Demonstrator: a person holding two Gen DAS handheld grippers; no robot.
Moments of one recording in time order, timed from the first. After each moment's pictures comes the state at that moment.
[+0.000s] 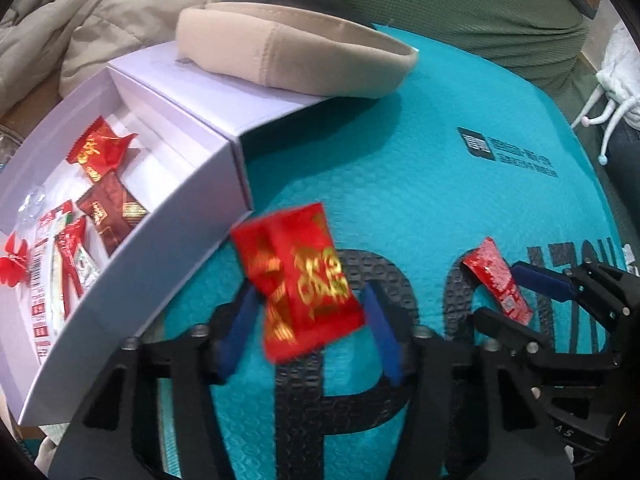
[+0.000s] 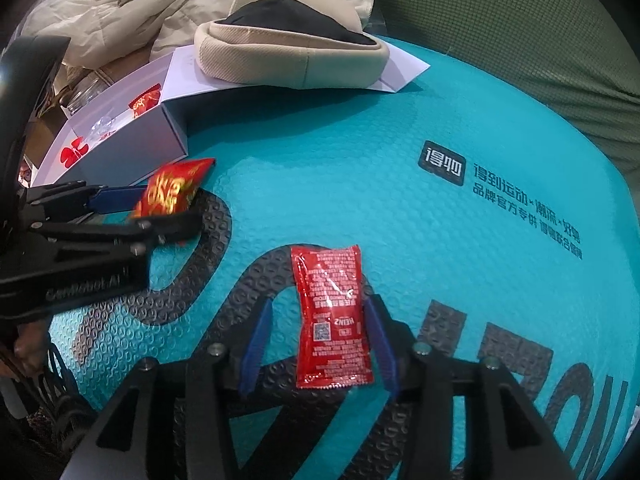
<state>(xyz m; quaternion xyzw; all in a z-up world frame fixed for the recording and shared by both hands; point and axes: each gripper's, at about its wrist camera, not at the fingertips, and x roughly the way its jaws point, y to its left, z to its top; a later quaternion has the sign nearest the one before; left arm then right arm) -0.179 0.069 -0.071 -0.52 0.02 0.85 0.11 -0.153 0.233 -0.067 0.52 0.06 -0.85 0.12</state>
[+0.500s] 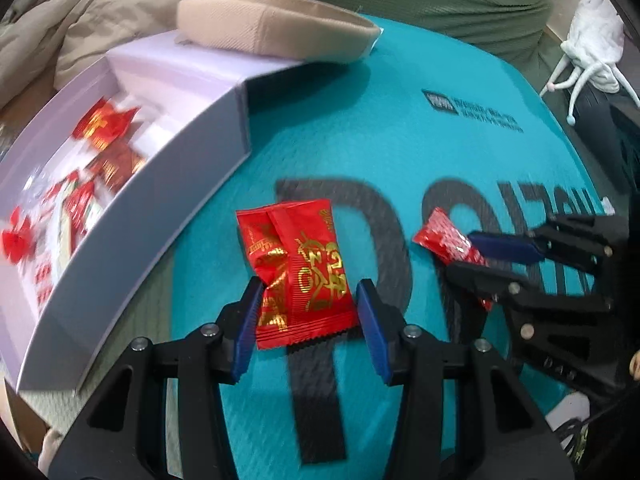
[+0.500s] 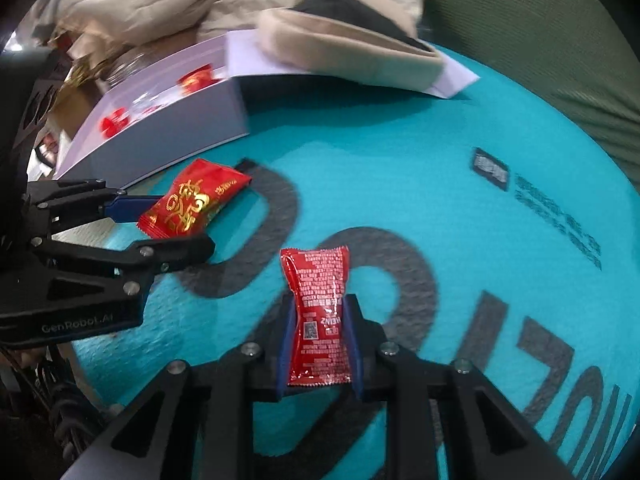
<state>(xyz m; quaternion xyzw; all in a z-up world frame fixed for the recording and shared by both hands) -0.132 0.039 -0.069 -0.53 0.03 0.83 0.17 -0.132 0.203 -0.063 0.52 0.08 -0.83 0.18</state>
